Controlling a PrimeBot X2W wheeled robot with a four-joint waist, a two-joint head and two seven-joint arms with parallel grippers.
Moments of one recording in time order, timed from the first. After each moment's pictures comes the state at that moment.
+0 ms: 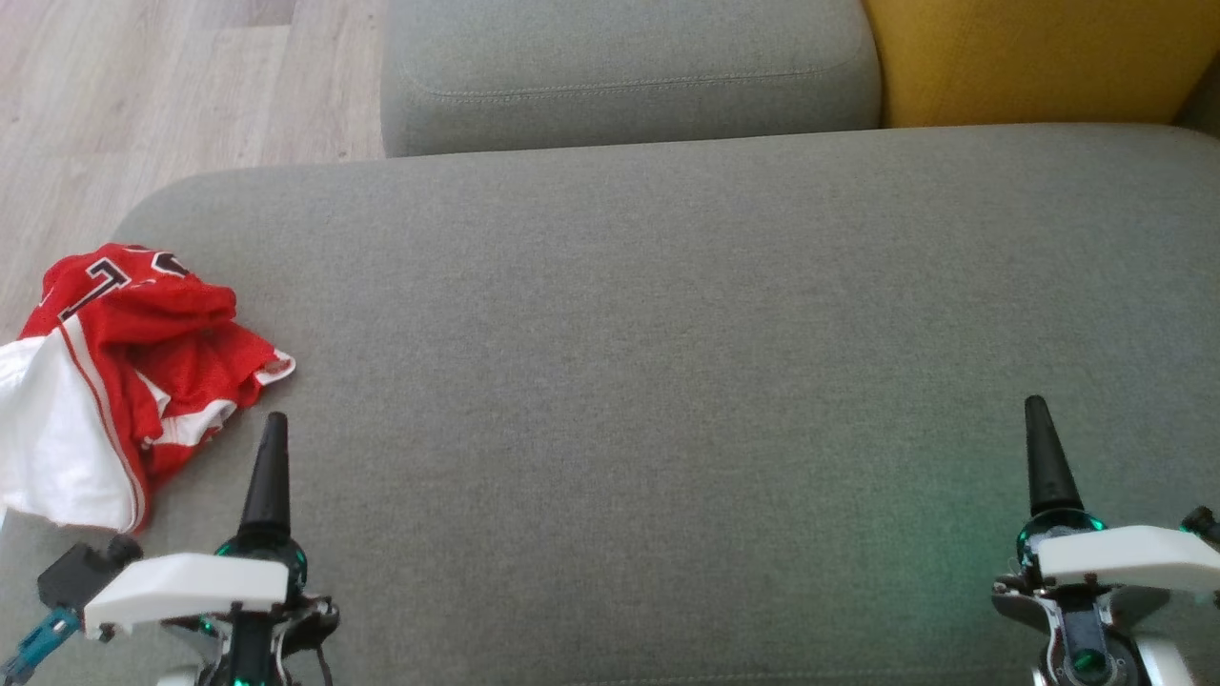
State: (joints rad) left arm -0.01 0.03 0.03 0.24 -1.17 -0.12 -0.02; right arm -0.01 -0.06 -0.05 0.26 1.14 0.13 0.02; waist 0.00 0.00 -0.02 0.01
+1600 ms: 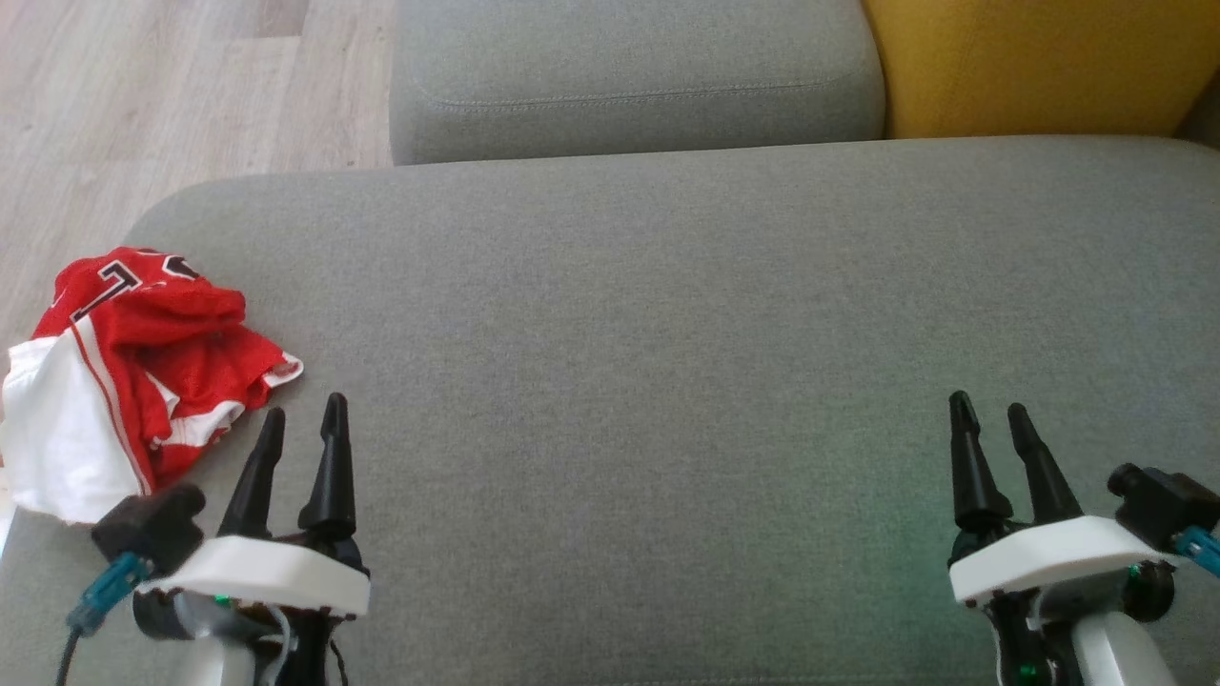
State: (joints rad) left arm -0.01 0.05 -0.04 0.18 -0.47 -0.11 -0.15; right arm -0.01 -0.06 0.01 0.22 0.50 0.13 -0.05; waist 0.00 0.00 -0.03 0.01
